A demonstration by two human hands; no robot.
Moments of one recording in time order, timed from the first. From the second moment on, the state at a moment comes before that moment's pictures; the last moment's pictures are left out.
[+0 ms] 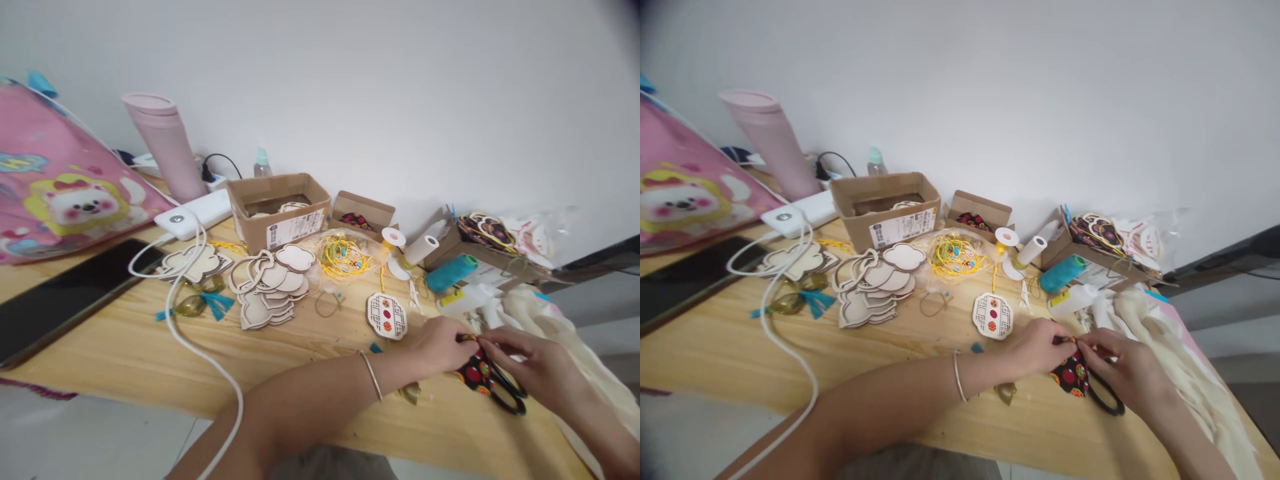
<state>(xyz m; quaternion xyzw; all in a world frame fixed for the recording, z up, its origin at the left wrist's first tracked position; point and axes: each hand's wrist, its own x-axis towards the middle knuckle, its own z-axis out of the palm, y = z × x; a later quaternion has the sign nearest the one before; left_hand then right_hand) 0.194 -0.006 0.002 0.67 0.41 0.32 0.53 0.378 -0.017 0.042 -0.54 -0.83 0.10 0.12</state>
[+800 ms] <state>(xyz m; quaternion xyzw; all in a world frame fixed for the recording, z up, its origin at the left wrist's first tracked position) 0.205 0.004 0.019 0.65 0.47 0.24 0.54 0.371 -0.023 0.058 -0.74 -0.62 0.05 0.25</state>
